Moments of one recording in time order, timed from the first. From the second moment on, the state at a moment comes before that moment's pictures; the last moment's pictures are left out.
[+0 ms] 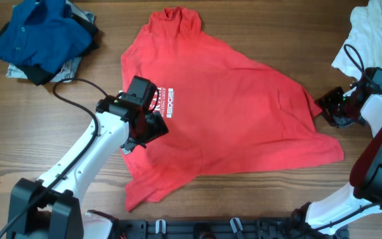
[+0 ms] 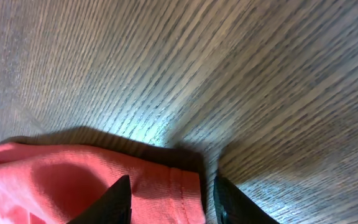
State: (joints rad) left arm -0.36 1.51 0.99 -0.93 0.04 -0.83; right arm -0.47 1.86 1.07 -0.51 -0.30 0.53
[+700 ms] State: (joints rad) left arm -0.37 1.51 0.99 -0.93 0.04 -0.83; right arm -0.44 1.86 1.07 -0.24 -0.30 0.60
